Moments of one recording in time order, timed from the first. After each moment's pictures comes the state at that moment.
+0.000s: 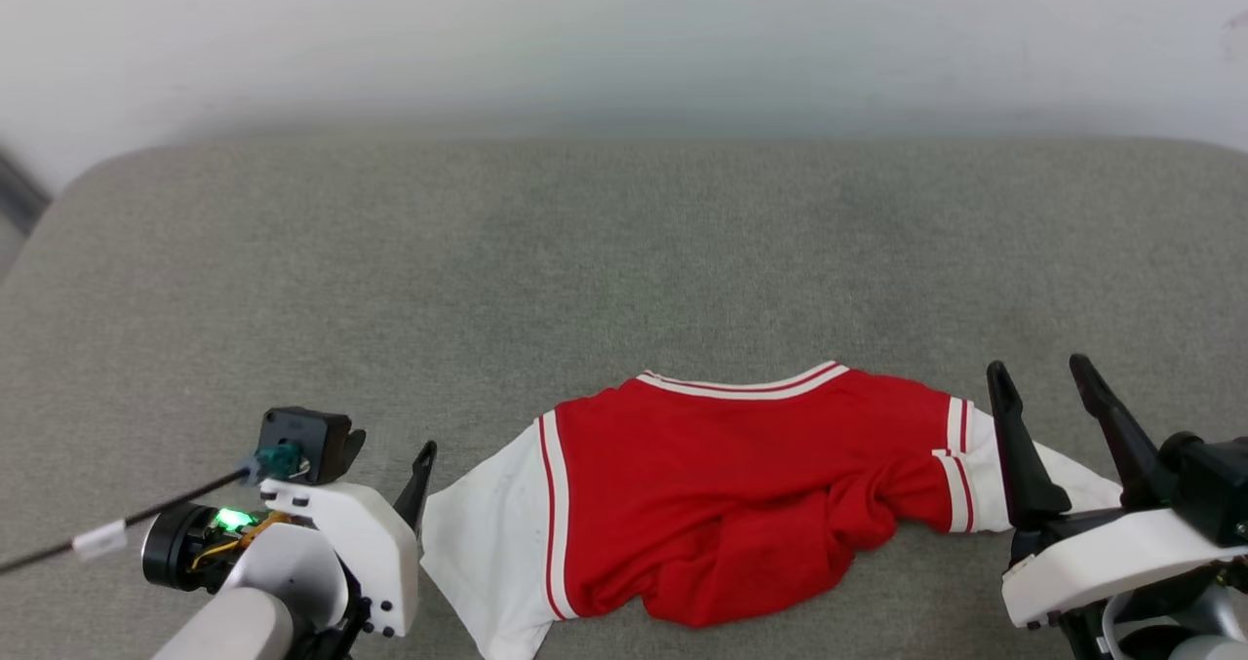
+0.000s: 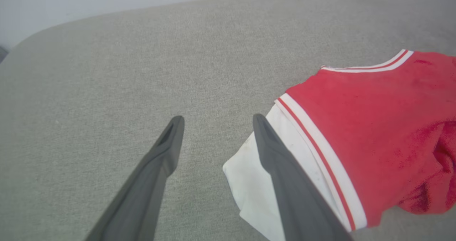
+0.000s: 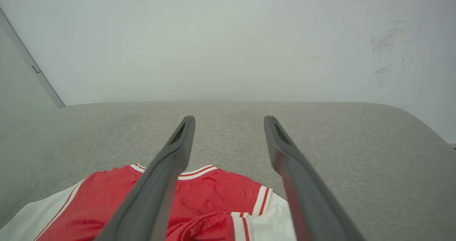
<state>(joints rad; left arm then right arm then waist) -0.21 0.56 -0.53 0.03 -0.62 0.25 0.20 0.03 -0.05 -0.03 -0.20 0.17 0.13 0.09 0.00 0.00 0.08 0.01</state>
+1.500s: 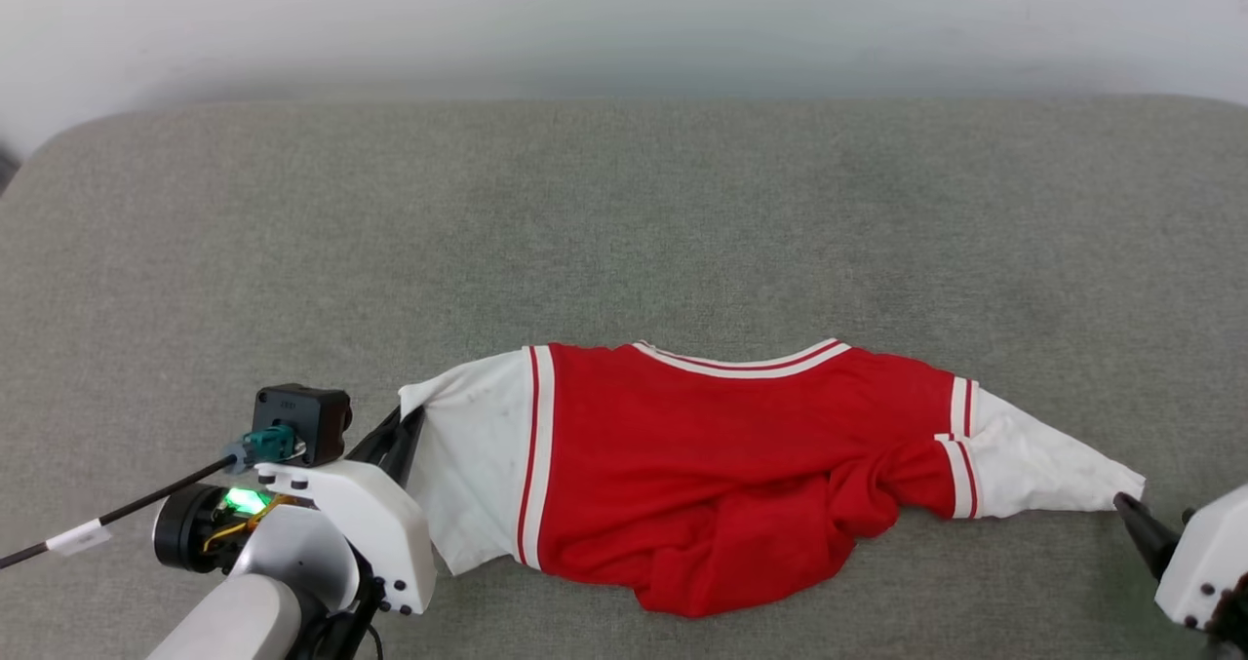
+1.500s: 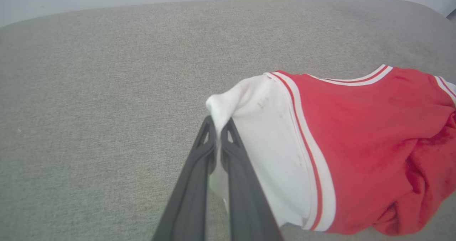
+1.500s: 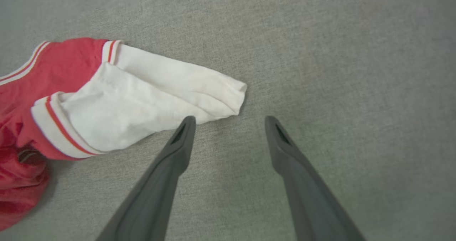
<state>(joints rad) -0.23 0.56 -0.53 -0.03 -0.67 0.26 0.23 -0.08 -0.15 -0.34 0.11 0.33 0.13 0.67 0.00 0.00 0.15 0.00</state>
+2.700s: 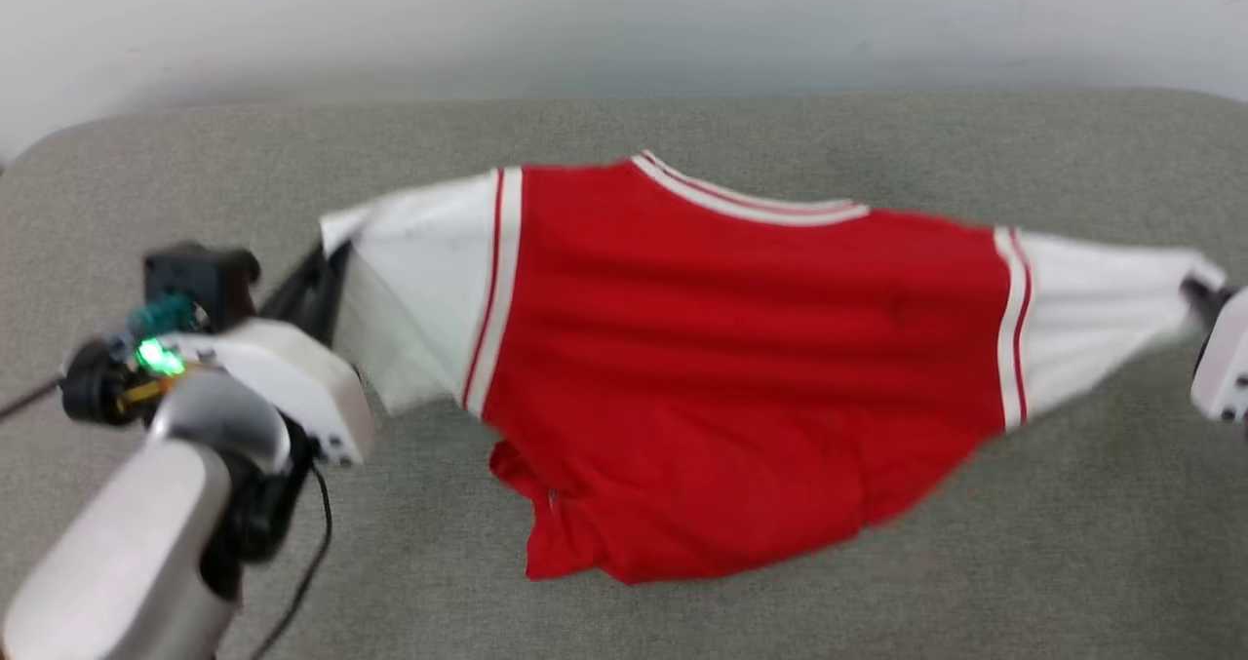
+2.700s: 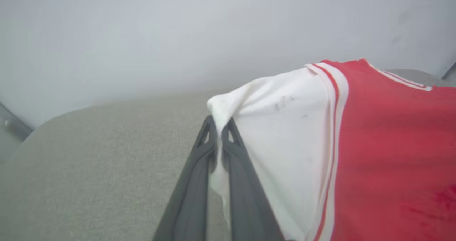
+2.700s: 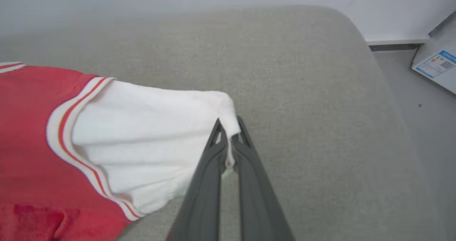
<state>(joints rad) -0.40 0.58 -0.46 0.00 -0.66 0.23 0.15 -0.43 -0.33 -0.18 0.28 0.32 0.13 0.67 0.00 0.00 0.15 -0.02</state>
